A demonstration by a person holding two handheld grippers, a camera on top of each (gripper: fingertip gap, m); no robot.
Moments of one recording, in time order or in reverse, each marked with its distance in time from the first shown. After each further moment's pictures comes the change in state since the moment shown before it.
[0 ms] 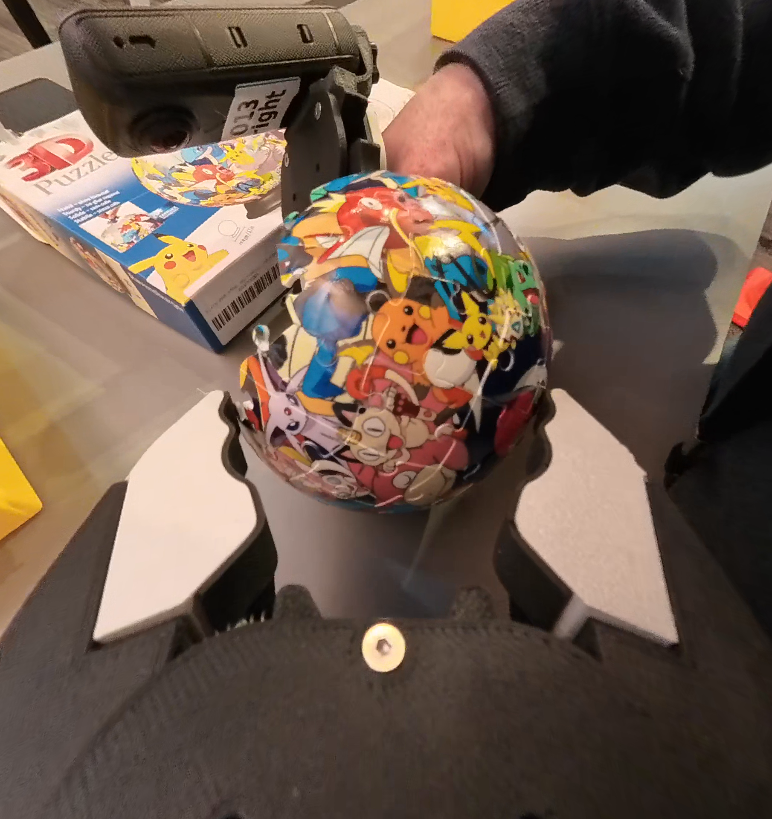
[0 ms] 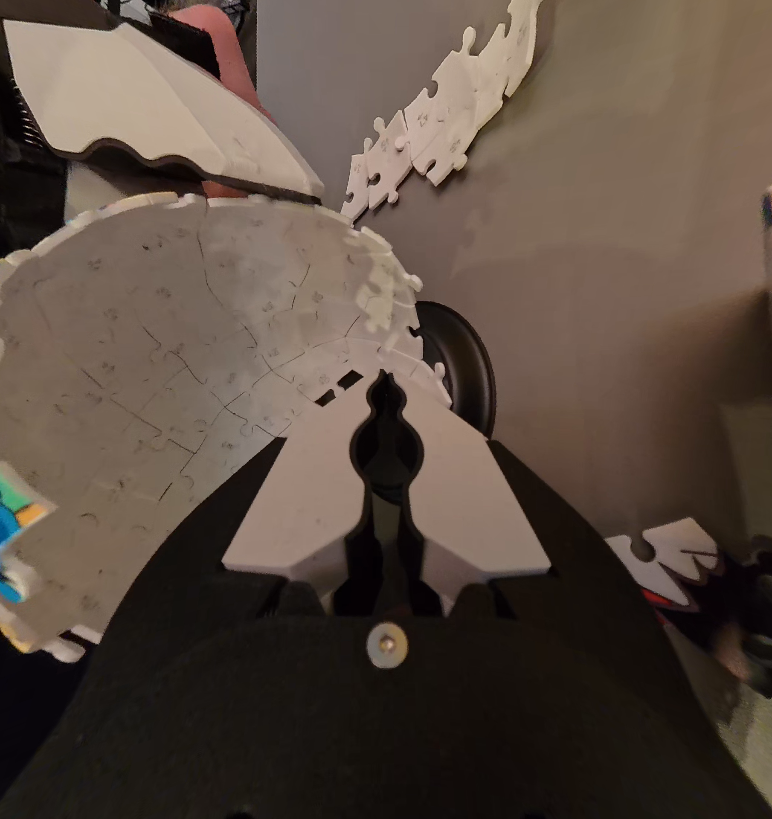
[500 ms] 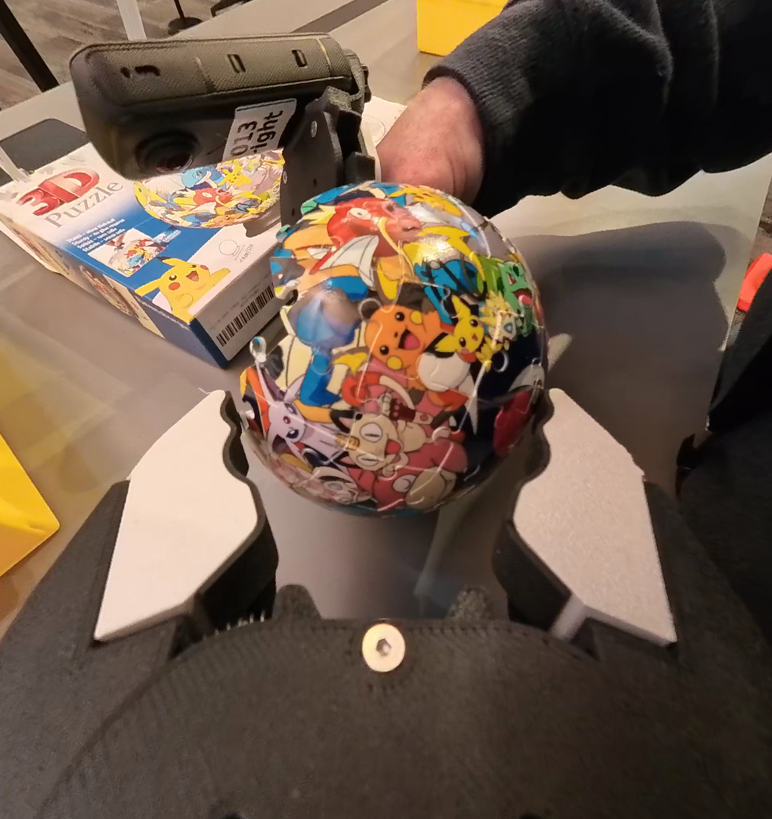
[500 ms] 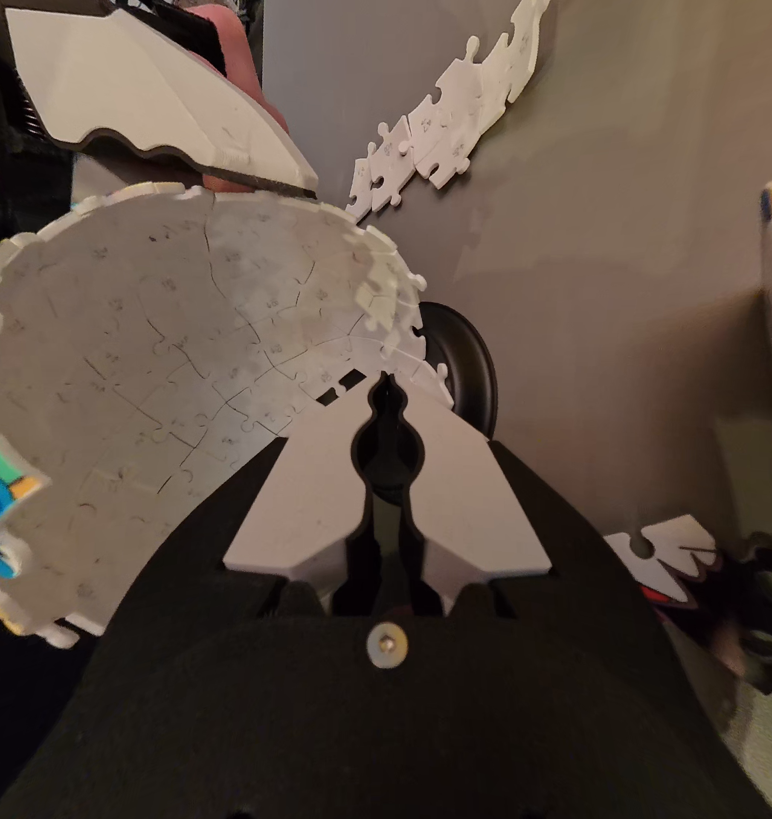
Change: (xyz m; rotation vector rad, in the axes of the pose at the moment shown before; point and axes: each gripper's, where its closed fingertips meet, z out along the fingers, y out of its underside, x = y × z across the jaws) left arm 0.000 -0.003 0.000 0.026 0.007 0.054; right arm 0.000 0.000 -0.001 0.017 -0.001 -0.016
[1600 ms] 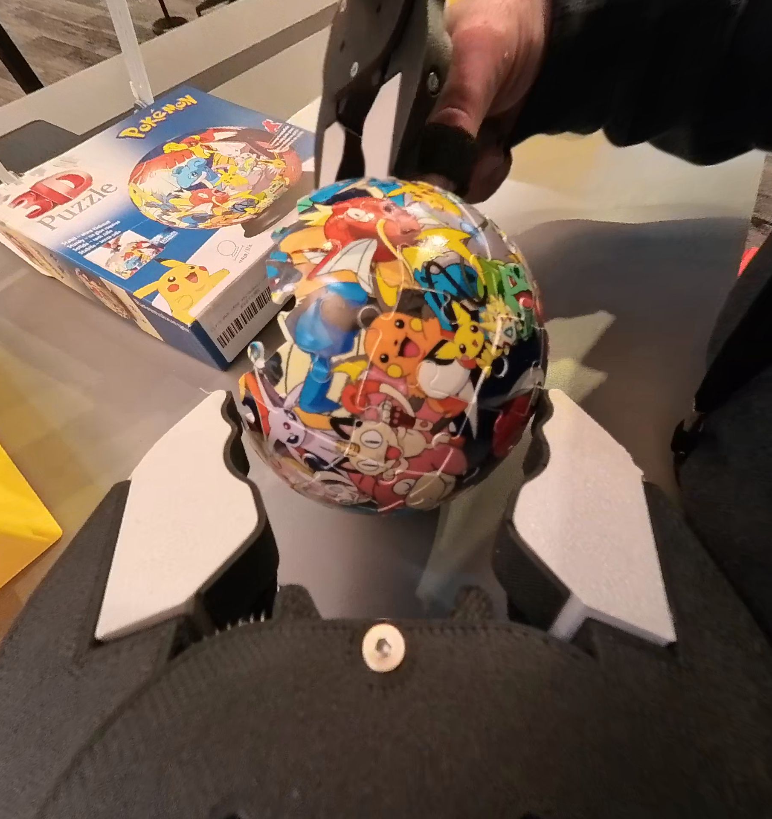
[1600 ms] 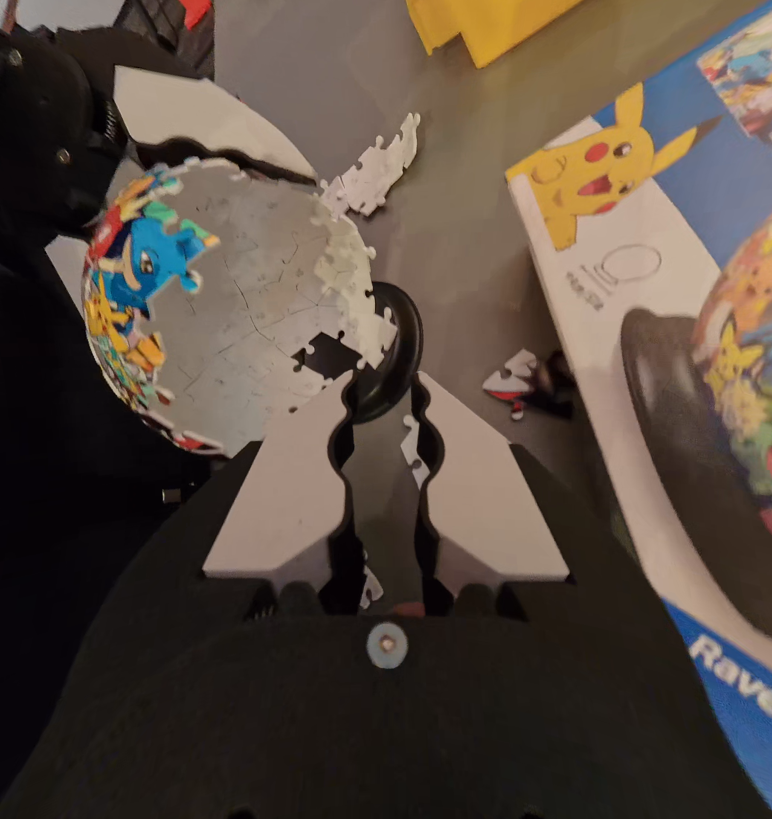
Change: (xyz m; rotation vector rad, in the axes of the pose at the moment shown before) left arm -0.003 0.001 0.000 -0.002 0.024 0.010; right arm 0.011 0.006 -0.074 0.198 0.239 -0.057
